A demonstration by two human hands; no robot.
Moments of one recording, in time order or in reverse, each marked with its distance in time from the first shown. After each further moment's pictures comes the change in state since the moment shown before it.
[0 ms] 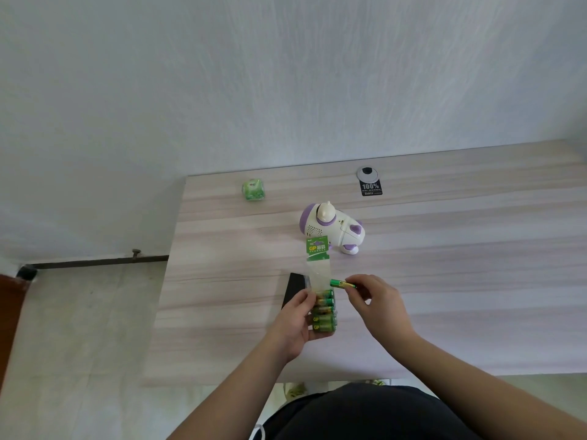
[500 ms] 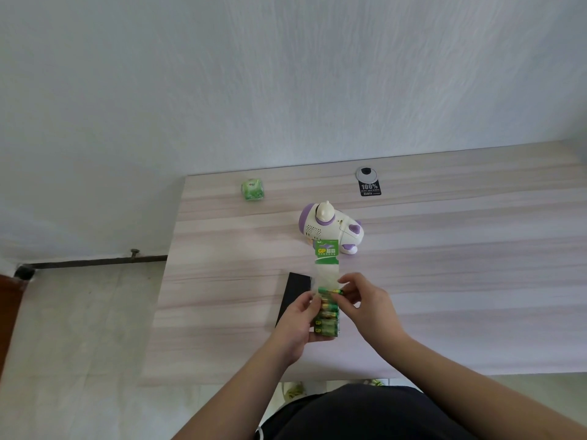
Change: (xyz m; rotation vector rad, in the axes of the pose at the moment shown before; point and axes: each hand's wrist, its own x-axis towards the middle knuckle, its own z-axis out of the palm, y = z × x) left_hand -0.004 -0.007 0.005 0.153 0.003 0.072; right_hand -0.003 -0.013 0.005 0.054 -0.119 0.076
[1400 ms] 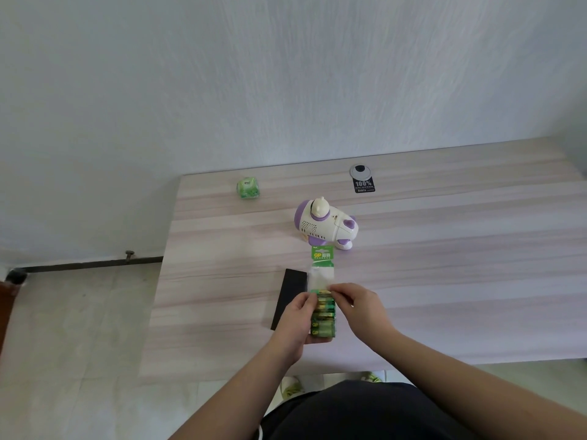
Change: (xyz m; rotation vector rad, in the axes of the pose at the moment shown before) left_hand -0.006 -0.005 0.010 0.046 0.114 -0.053; right_hand -0.004 0.014 0.017 0.038 -0.079 0.142
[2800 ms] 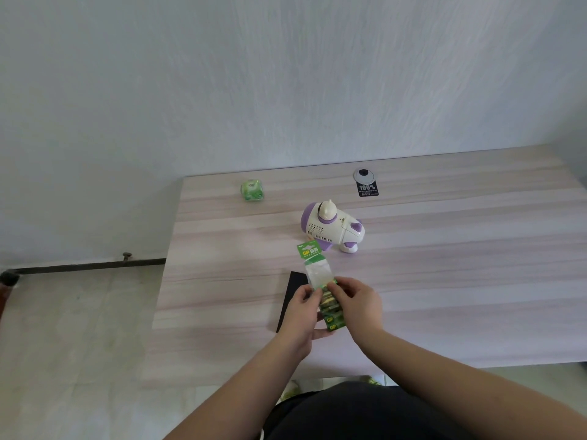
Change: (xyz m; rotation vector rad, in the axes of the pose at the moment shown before) left_hand 0.000 0.016 -0.001 -0.078 0.039 0.000; right_hand 0.006 -0.025 0.024 0.300 0.219 0.251
